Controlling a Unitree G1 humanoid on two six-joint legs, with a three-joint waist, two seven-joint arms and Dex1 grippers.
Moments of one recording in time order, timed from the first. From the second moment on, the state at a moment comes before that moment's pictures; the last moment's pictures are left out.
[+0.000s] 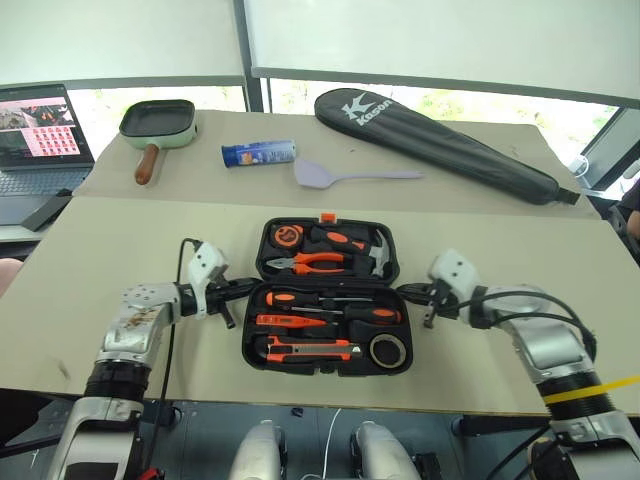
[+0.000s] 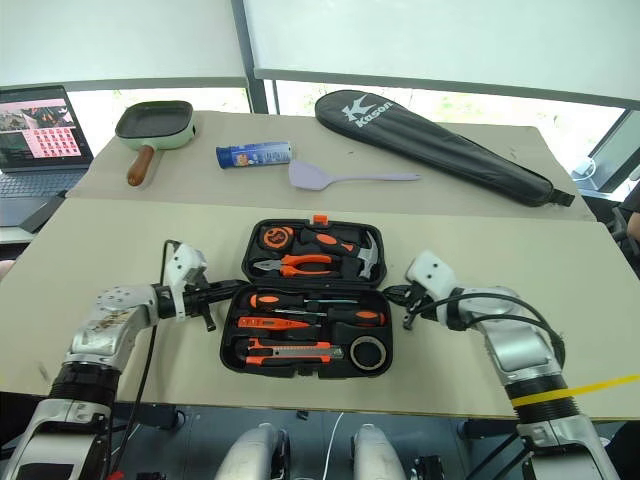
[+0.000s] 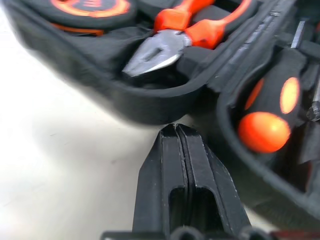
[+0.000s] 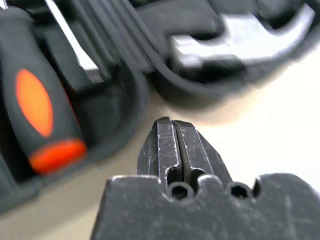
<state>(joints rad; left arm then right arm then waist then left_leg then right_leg) -0.39 0.63 0.05 0.28 -0.27 0.34 -1.04 -0.32 -0.72 0.05 0.02 0.22 0.41 0.96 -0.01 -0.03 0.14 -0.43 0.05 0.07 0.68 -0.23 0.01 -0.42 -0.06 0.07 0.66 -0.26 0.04</state>
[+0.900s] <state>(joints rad) -0.79 0.59 0.02 0.34 -0.36 1.15 -0.70 -0.89 -0.60 0.10 0.30 0.40 1.35 0.65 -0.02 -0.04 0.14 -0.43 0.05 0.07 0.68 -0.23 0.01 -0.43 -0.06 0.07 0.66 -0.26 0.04</state>
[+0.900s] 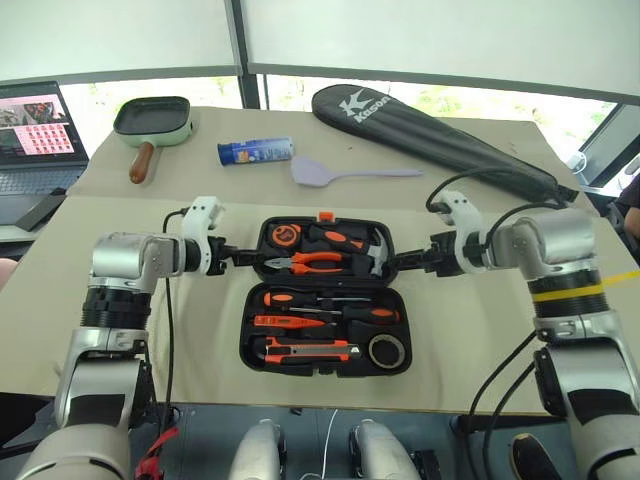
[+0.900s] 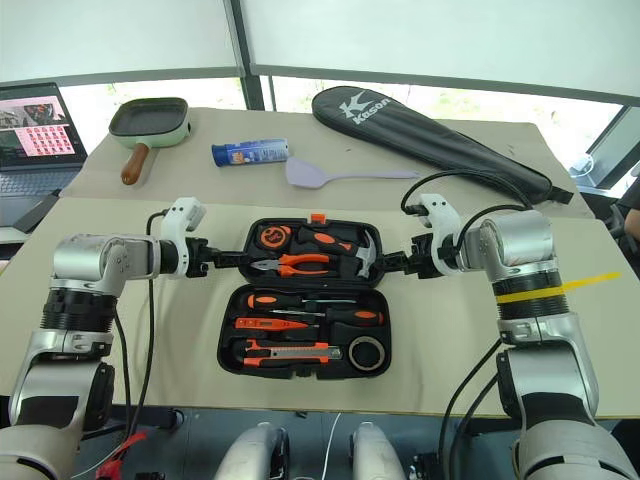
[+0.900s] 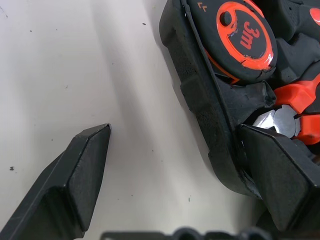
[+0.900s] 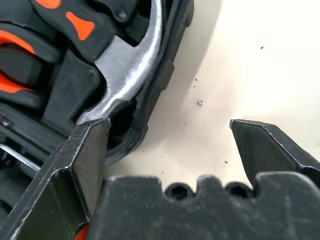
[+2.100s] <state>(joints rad) -0.33 0.46 0.24 0.08 -0.49 0.39 -0.92 -0.25 -0.66 0.05 -0.11 0.11 -0.02 0.76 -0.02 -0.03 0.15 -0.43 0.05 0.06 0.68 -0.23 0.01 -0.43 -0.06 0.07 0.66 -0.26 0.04</state>
